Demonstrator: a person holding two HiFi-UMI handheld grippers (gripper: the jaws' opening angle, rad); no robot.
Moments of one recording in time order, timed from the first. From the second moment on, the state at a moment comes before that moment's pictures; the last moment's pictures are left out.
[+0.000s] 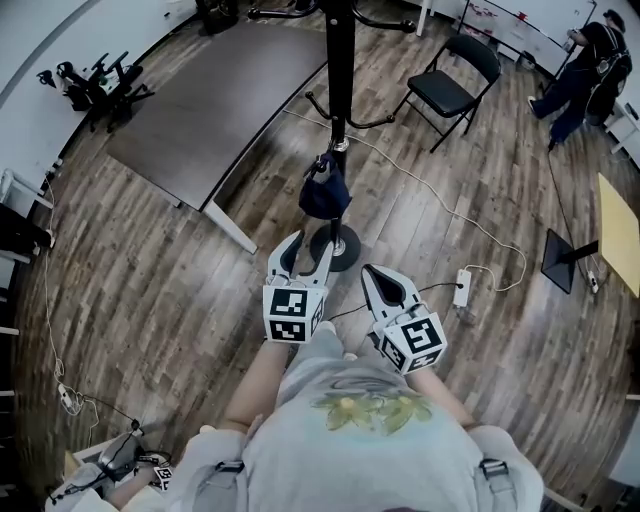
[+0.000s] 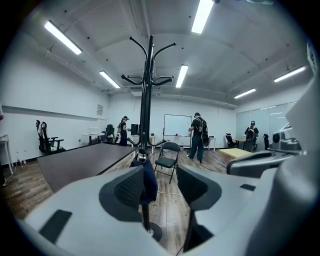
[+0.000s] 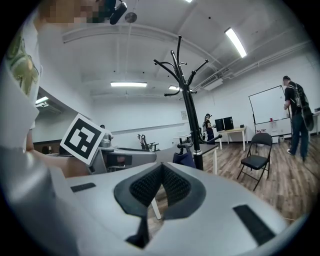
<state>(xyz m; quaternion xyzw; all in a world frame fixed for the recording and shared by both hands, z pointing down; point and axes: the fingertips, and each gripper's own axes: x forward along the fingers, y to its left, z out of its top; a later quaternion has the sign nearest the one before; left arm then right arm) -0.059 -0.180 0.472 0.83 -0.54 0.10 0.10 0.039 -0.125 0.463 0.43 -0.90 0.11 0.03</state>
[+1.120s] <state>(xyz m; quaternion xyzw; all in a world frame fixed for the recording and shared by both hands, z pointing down) -0.071 -0.306 0.536 0.80 -0.56 0.15 0.14 0.038 -0.191 0.468 0.44 -0.89 0.12 0.05</state>
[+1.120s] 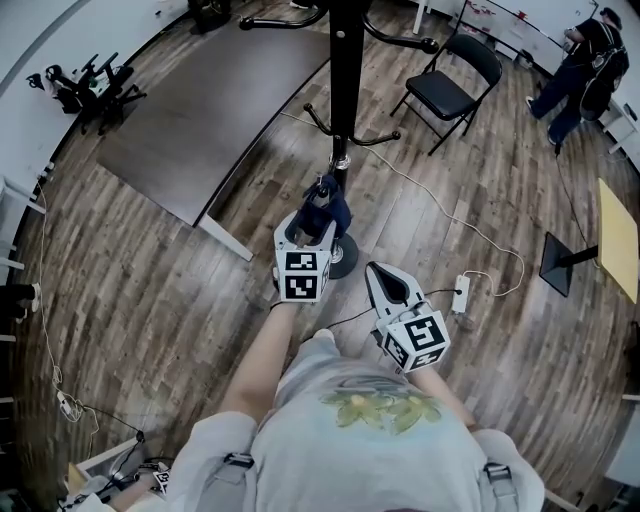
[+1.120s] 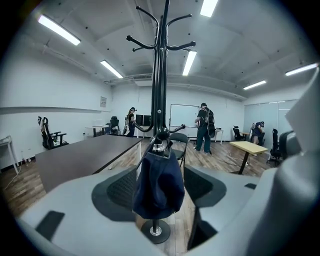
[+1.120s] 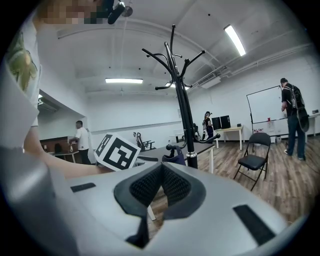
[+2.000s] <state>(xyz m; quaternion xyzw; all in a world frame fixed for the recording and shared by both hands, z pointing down) -0.070 -0.334 0.575 0.79 -0.56 0.18 0.14 0.041 -0.188 0.486 0.45 -0.88 0.13 0.06</state>
